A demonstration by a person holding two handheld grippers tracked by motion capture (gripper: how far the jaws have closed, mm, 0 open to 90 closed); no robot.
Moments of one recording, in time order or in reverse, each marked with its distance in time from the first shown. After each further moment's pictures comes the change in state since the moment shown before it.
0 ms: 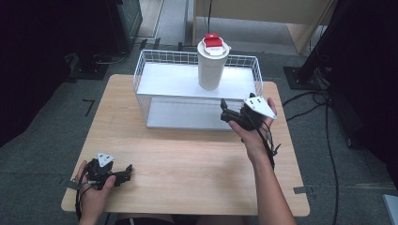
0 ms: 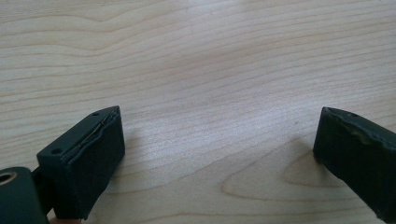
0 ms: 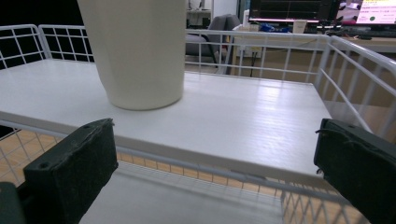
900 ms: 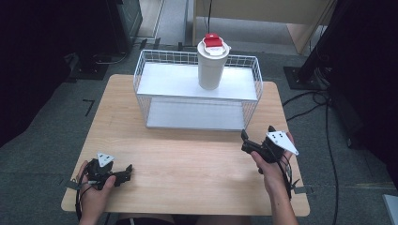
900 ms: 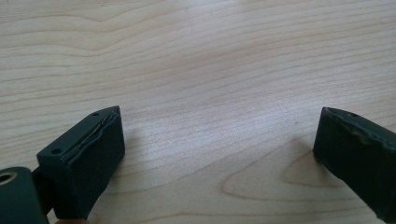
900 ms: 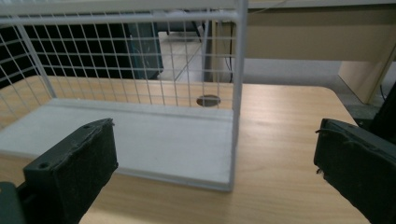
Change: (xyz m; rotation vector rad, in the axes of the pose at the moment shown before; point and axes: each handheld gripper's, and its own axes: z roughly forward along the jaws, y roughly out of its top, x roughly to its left) left arm 0.000 0.000 0.000 0.002 -0.001 0.001; right arm -0.046 -0.078 -0.068 0.088 -0.068 0.071
